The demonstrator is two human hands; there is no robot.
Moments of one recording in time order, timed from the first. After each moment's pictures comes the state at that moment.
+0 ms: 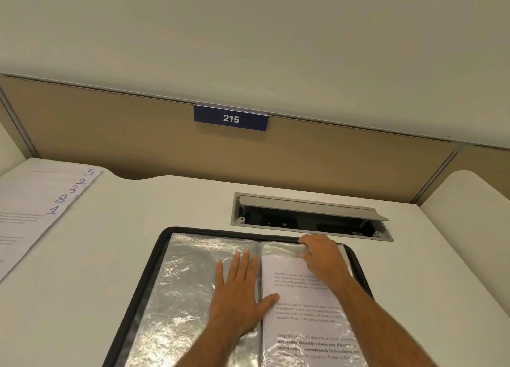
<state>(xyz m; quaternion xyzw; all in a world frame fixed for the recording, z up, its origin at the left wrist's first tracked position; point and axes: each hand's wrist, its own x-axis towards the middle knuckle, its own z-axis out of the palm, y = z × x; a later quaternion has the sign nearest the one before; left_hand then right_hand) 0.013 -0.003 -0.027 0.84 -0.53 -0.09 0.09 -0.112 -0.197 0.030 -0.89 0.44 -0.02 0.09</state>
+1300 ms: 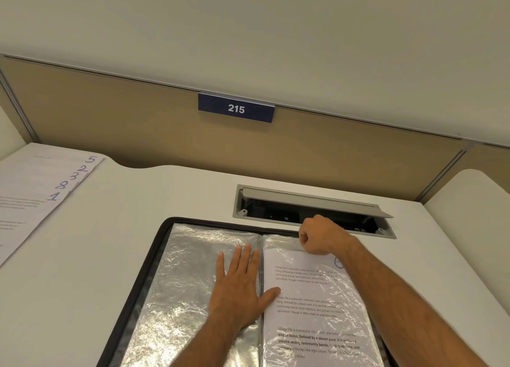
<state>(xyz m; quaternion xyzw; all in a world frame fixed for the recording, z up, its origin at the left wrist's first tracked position) 0.014 -0.002 -0.030 0.84 -0.54 -0.09 0.06 -0.081 -0.218 0.074 -0.92 0.34 0.19 0.07</state>
